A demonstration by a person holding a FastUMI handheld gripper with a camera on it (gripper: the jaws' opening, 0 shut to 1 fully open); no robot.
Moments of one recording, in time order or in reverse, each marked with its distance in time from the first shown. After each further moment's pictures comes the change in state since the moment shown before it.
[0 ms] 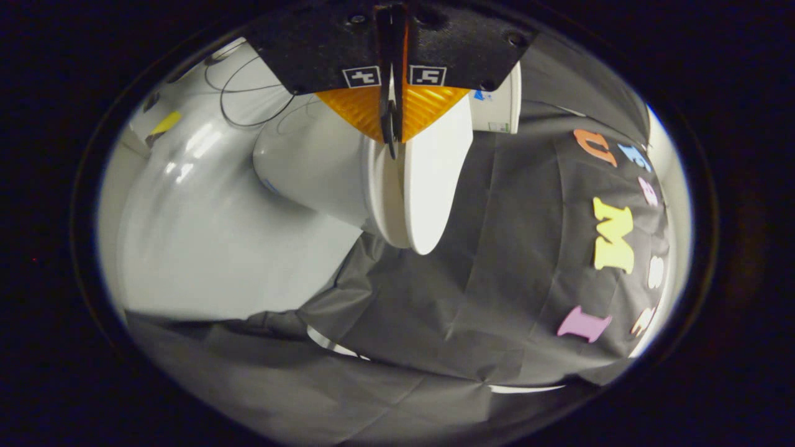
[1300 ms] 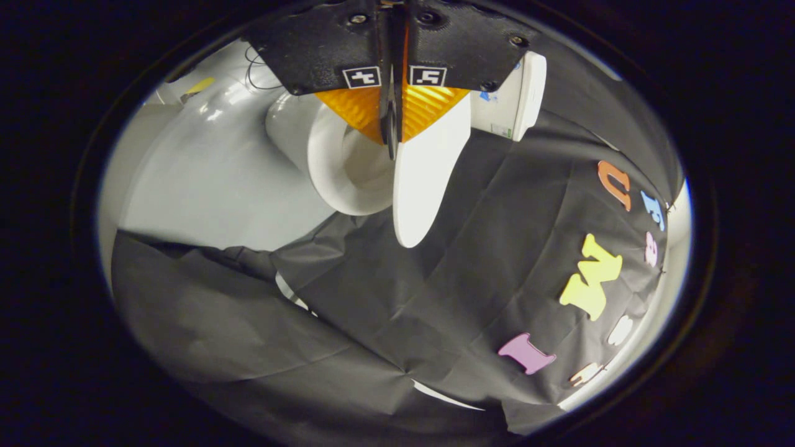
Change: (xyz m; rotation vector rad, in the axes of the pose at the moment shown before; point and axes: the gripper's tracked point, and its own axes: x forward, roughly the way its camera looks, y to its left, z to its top) arm -0.036 0.096 0.005 -0.228 -0.126 -0.032
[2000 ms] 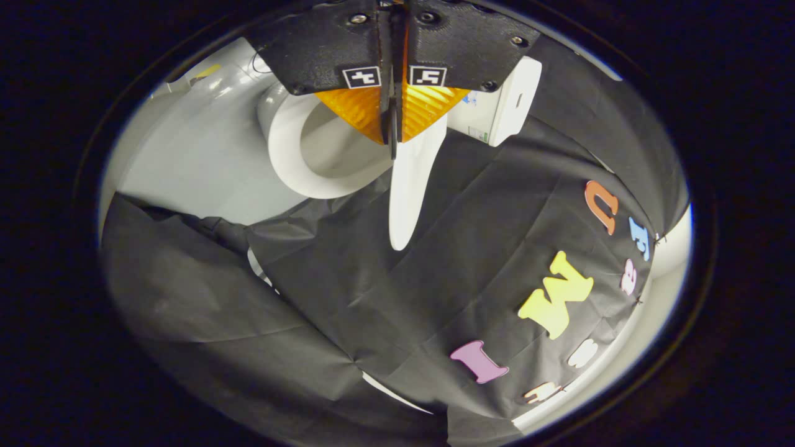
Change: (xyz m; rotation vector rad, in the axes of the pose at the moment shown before) arm -0.024 0.077 0.006 -0.155 -0.027 0.050
